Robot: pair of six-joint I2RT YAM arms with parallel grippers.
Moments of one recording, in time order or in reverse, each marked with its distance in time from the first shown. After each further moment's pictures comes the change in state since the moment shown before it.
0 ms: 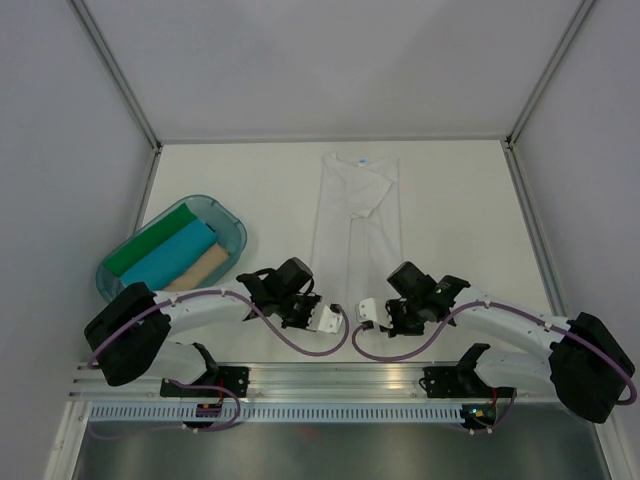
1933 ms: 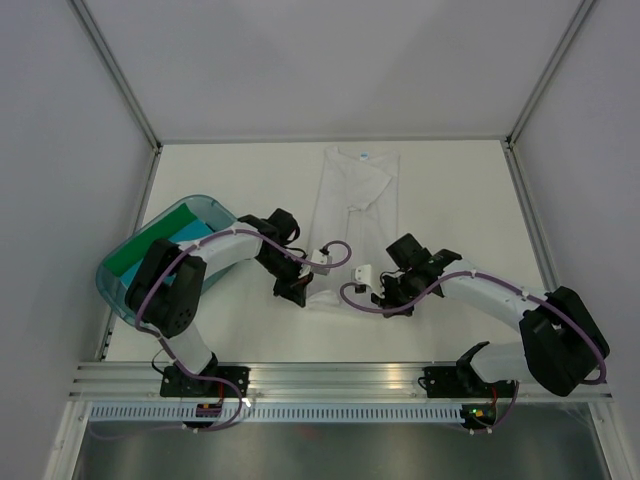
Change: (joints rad) left arm 0.364 0.333 0.427 -0.552 0.371 0.087; right arm -0.174 0.195 0.178 0.016 -0.173 0.092
